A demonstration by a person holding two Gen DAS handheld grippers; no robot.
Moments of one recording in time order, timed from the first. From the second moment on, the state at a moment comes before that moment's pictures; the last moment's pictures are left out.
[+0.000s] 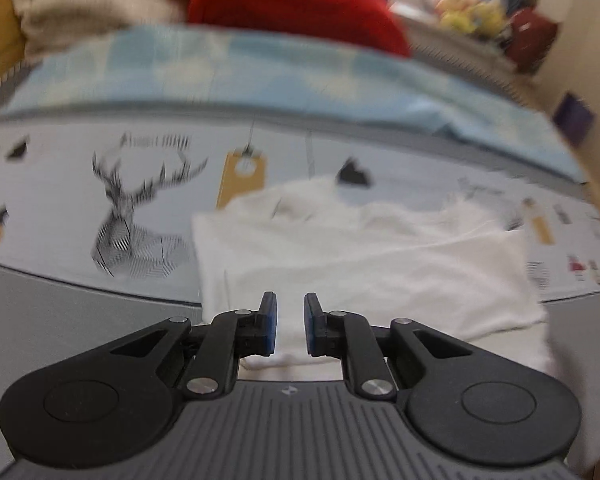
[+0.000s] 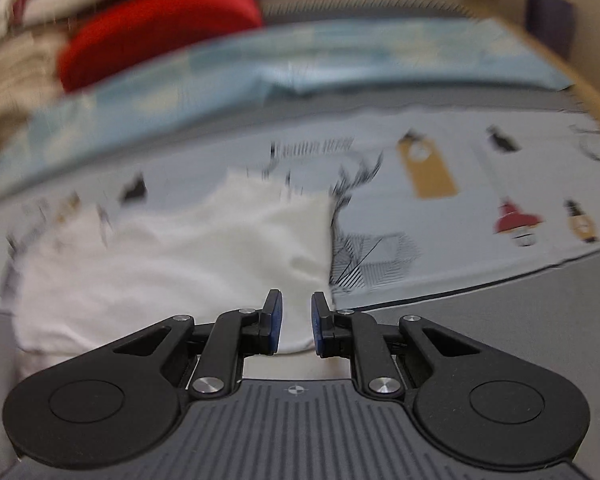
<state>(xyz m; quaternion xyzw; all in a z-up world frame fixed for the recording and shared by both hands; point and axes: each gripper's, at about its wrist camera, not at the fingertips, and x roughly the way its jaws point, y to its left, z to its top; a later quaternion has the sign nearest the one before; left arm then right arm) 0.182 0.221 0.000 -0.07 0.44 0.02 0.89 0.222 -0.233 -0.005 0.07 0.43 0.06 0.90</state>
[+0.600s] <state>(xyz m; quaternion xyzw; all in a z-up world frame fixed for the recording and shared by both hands) -0.023 0.216 -0.088 -0.14 0.52 0.00 0.84 0.019 -0.299 -0.075 0.12 0.46 0.04 0.88</state>
